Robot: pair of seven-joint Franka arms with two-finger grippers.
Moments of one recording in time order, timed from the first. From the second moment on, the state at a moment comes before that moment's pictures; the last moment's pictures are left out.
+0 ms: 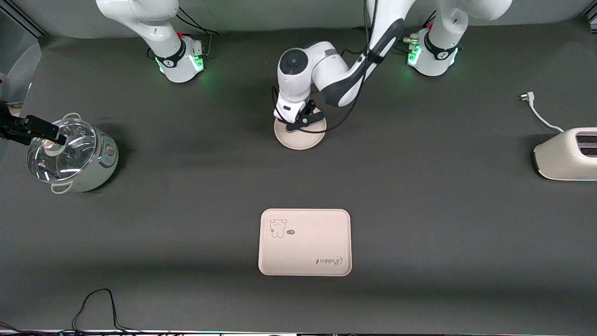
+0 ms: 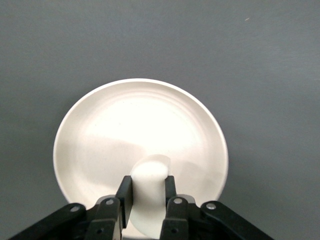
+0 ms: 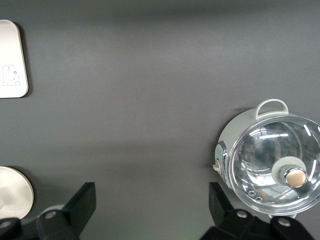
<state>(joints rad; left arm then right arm) -0.73 0.51 -0.31 -1.87 0.07 2.34 -1.43 -0.04 -0.01 -0.12 -1.66 0.06 1.61 -0.09</state>
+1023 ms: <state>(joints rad) -0.59 0.36 -0.28 -1.72 0.13 1.96 -1.36 0.03 0.07 -0.11 -1.66 0.06 1.62 -0.09</state>
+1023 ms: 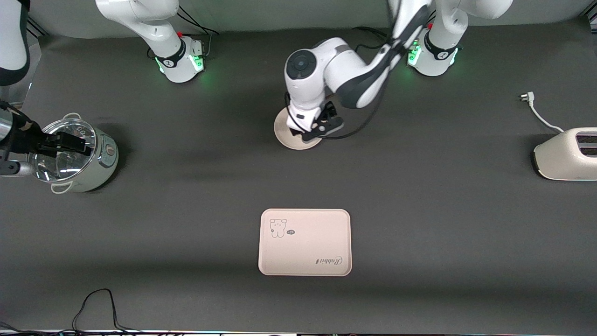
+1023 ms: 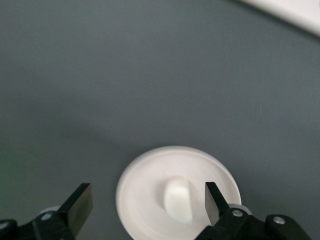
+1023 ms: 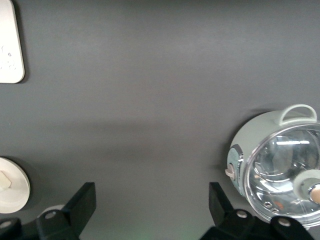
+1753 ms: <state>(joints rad) 0.01 0.13 -0.27 -1.59 0.16 1.57 -0.52 0.23 0.20 -0.11 -1.68 0.15 1.64 -0.03</state>
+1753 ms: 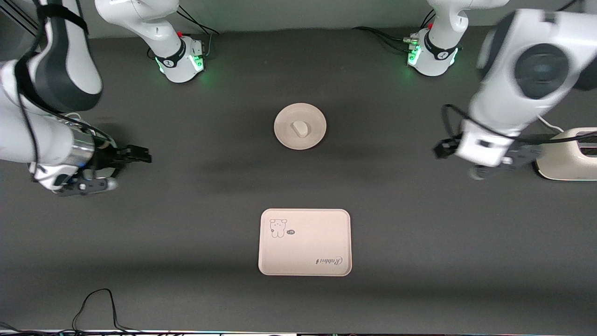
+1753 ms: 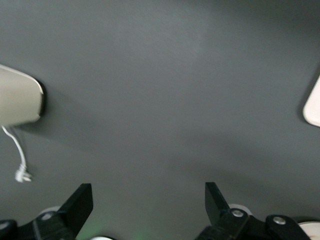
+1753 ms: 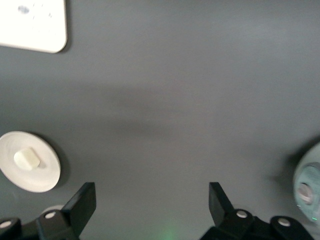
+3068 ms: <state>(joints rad) 0.27 0.03 -0.27 -1.68 0.02 1.64 0.10 0.69 0.41 -0.11 -1.74 0.16 1.82 0.24</state>
